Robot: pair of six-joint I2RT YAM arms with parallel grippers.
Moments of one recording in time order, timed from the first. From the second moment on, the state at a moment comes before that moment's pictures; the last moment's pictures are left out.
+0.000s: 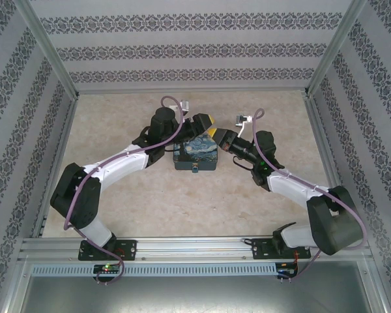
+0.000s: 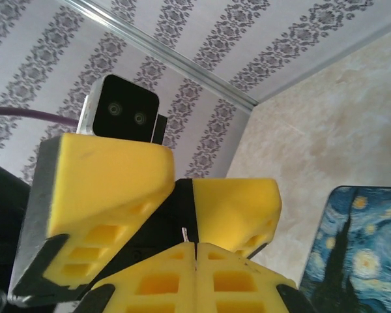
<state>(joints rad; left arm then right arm) -0.56 1.62 1.13 0.23 0.40 -1.07 0.40 1.33 0.61 0.71 -0.55 1.03</state>
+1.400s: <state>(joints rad) -0.55 1.62 1.31 -0.31 0.51 -1.34 0.78 1.16 0.72 0.17 0.20 0.10</state>
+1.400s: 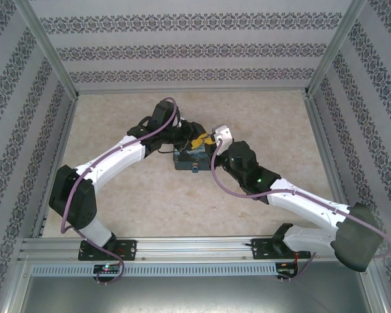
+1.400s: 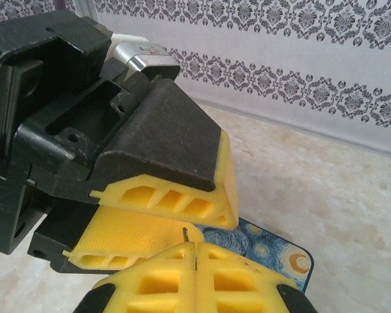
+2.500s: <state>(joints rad) -0.56 1.67 1.32 -0.28 0.51 -1.26 0.63 1.09 0.71 0.16 0.09 0.29</state>
